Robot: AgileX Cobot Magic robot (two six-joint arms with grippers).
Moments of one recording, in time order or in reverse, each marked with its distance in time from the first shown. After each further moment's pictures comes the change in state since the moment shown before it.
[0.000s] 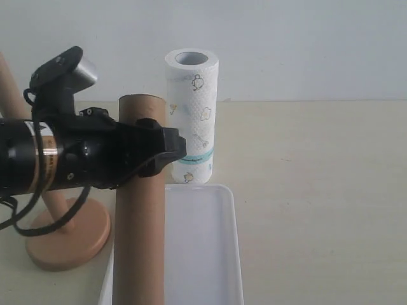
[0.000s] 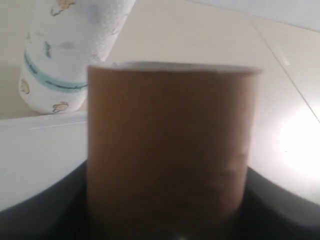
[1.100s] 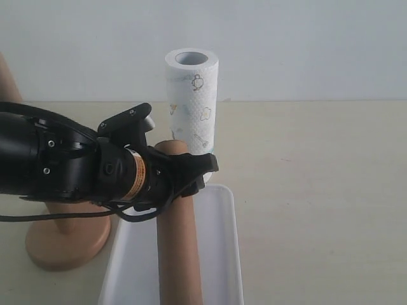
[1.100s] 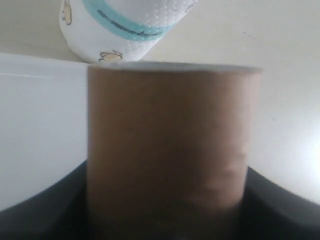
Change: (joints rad) left arm 0.000 0.409 -0.174 -0.197 0.081 -0.007; right arm 0.000 0.000 0.000 0.000 0.000 0.000
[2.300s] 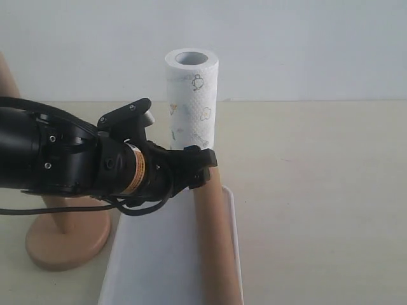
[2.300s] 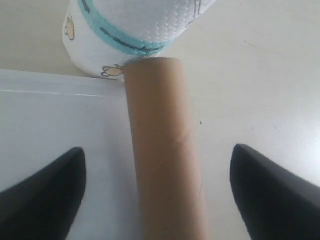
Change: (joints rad) left arm 0.011 0.005 -0.016 0.026 0.007 0.000; right arm 0.000 0.000 0.000 0.000 0.000 0.000
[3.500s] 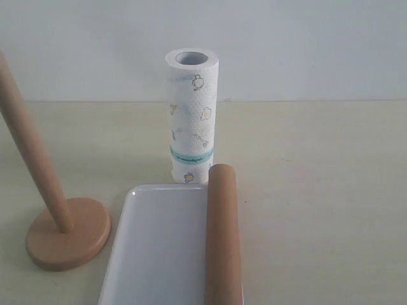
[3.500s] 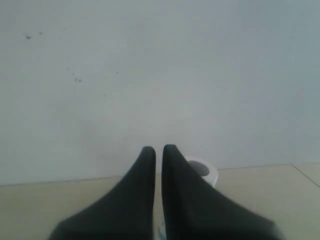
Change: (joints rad) left arm -0.220 -1.136 -0.063 -0.129 0.683 0.852; right arm 0.000 0.000 0.000 0.000 0.000 0.000
